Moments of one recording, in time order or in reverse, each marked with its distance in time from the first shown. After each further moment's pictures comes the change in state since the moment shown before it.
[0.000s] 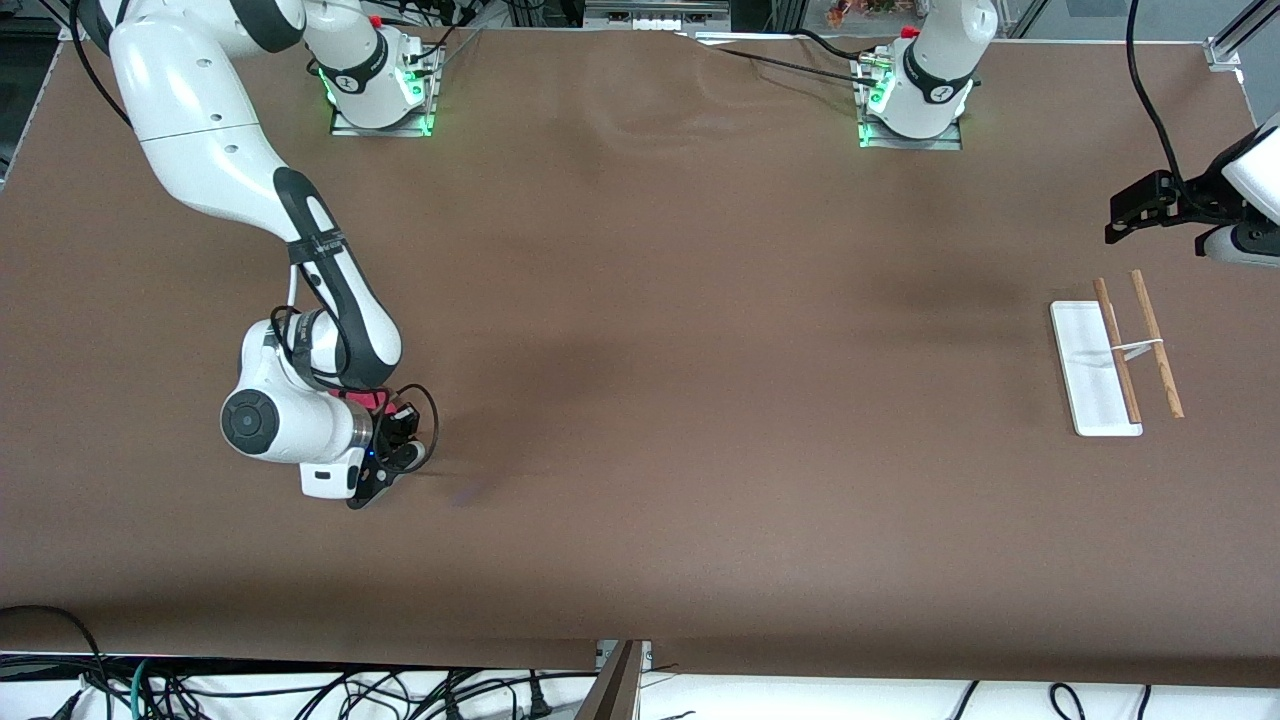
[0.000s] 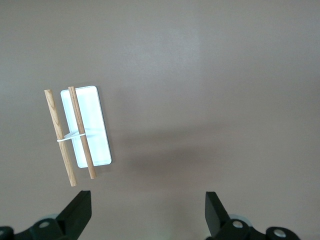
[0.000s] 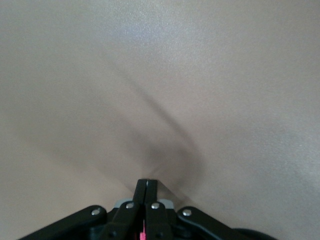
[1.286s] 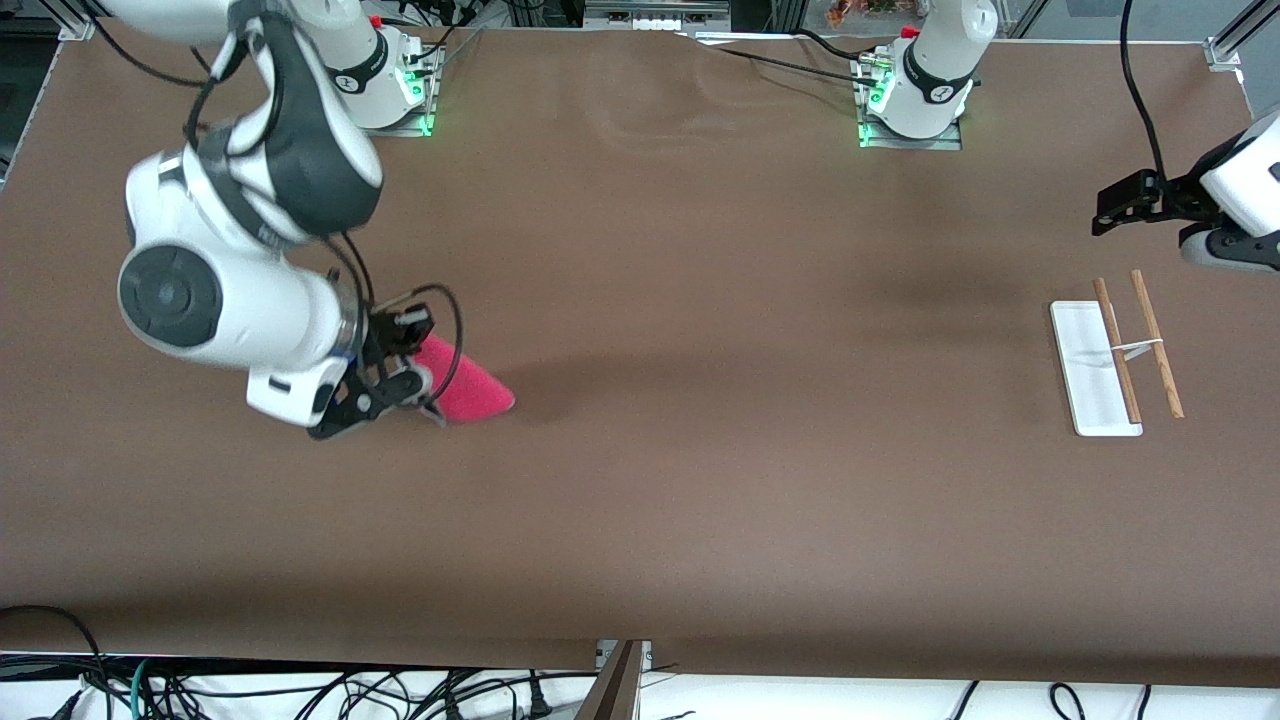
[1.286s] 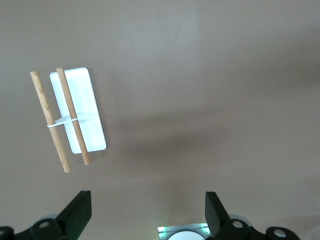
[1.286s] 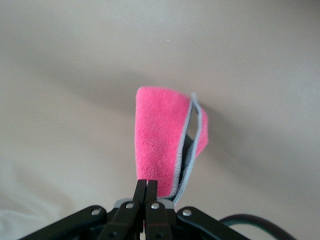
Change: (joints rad) left arm -0.001 0.027 -0.012 -0.001 0.000 -0.069 0.000; right arm 0.187 -0.280 0.017 0.378 0.007 -0.733 0.575
